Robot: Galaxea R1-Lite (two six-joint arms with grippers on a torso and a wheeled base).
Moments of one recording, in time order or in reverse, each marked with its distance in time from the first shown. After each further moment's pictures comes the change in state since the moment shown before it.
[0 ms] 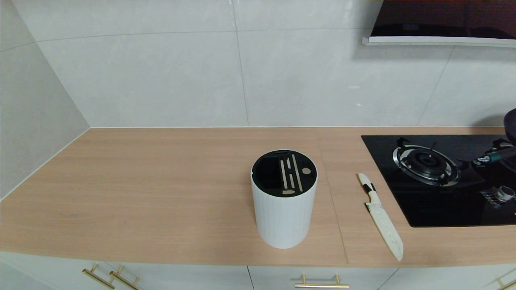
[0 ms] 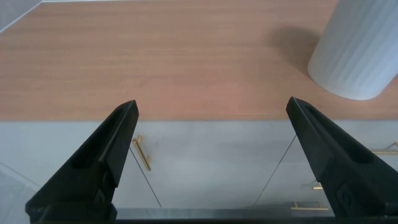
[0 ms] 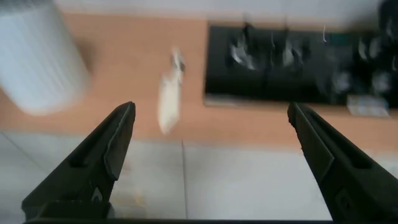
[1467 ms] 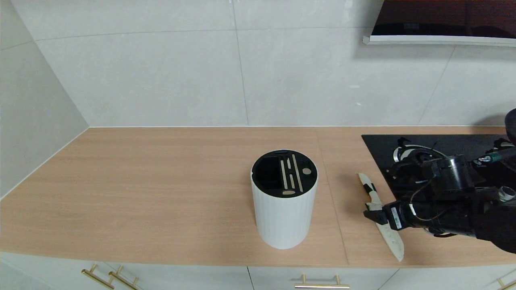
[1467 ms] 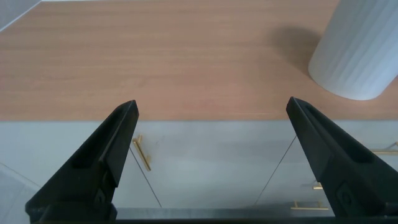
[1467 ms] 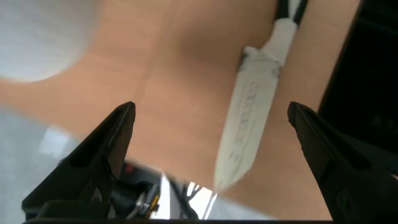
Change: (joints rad) left arm 0.000 0.000 0.000 0.000 0.000 0.000; right arm 0.256 1.668 -0.527 -0.479 -0.092 -0.013
